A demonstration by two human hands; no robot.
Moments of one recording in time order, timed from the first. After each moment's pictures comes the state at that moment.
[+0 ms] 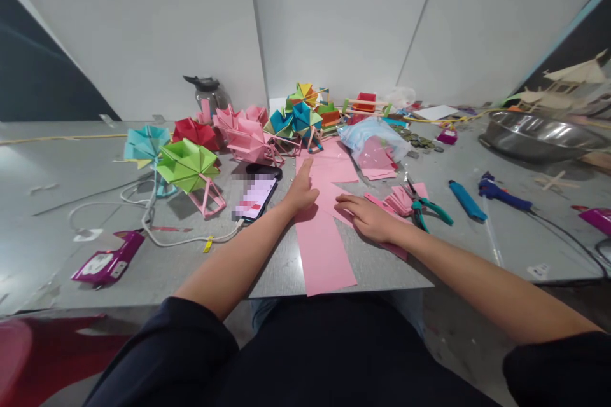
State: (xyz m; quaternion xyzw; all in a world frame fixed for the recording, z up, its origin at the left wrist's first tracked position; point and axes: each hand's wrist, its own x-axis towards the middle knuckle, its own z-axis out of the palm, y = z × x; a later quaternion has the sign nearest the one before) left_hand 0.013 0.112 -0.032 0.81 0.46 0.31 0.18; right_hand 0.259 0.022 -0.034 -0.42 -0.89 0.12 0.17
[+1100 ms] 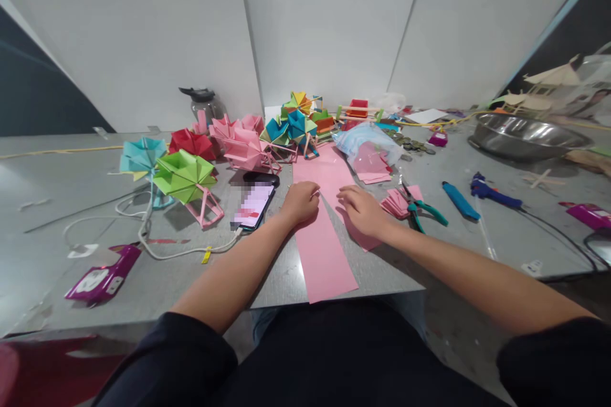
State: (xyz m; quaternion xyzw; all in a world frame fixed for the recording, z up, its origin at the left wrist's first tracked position) left_hand 0.017 0.097 -0.019 0.86 0.47 0.20 0.08; right_hand 0.236 0.030 -0.024 -0.54 -0.80 0.04 0.25
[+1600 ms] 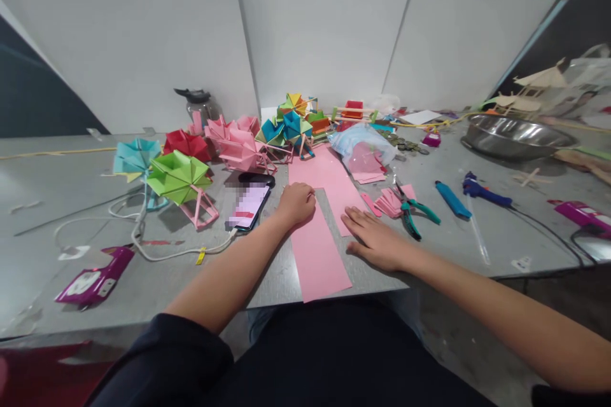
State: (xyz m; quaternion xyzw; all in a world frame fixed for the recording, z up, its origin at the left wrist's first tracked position) left_hand 0.019 0.088 -0.013 0.85 0.49 0.18 0.04; right_hand 0.274 -0.031 -0.044 -0.50 -0.86 0.08 0.07
